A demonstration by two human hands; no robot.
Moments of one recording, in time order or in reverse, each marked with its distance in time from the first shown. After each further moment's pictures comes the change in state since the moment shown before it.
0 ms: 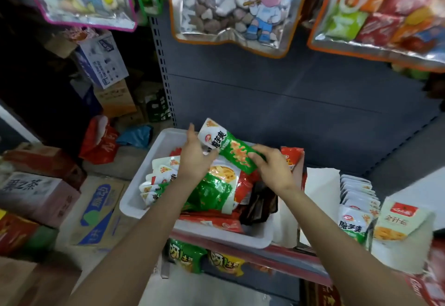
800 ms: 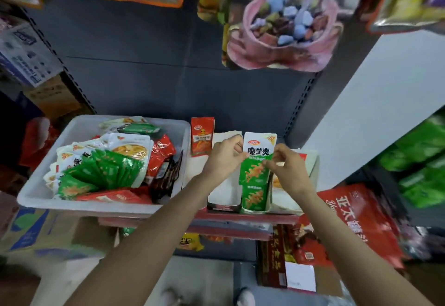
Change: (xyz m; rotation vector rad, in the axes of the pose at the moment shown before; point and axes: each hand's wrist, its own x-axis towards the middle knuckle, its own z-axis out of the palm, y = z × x) left_hand -0.112 0.121 0.225 0.068 -0.429 0.256; right_hand -0.134 0.145 -0.180 -0.004 0.198 0.289
